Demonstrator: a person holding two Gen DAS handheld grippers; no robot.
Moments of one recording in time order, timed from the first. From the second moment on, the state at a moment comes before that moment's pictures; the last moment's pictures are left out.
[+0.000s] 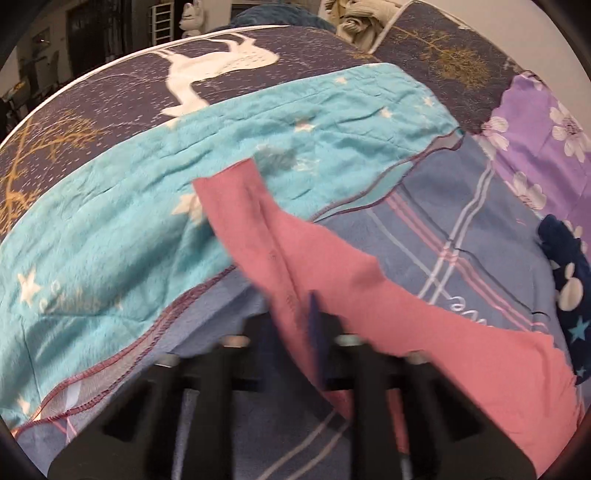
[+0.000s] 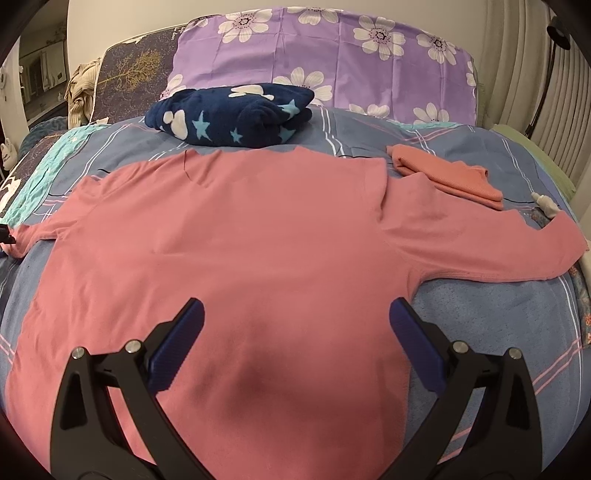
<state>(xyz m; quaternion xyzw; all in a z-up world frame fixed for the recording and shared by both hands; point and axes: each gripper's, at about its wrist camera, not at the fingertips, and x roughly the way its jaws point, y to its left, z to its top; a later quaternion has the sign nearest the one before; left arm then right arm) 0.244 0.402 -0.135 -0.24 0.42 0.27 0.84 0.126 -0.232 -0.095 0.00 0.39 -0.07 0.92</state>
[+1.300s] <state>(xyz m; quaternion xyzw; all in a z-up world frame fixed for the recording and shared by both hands) 0.154 0.024 -0.080 0.05 0.36 -0.16 0.92 0.155 -0.234 -0.093 0.06 0.43 0.10 0.89</state>
